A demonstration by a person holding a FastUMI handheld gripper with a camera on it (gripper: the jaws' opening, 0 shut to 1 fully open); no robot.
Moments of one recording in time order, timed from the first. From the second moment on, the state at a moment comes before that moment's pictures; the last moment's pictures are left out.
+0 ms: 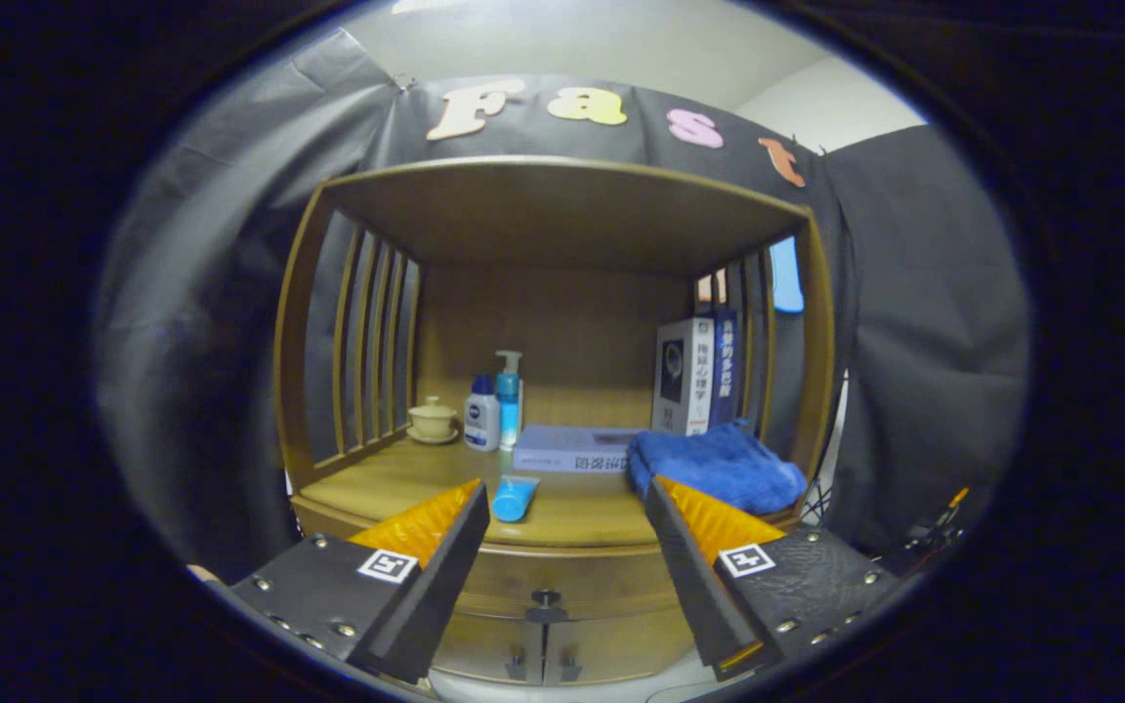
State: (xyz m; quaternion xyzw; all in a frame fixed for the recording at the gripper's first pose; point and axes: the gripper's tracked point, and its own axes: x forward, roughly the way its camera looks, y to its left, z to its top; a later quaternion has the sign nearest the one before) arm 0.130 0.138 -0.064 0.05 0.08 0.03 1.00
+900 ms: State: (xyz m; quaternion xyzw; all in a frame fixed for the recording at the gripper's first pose) arm 0.017 -0.014 0.003 0.03 0.02 -0.06 1.00
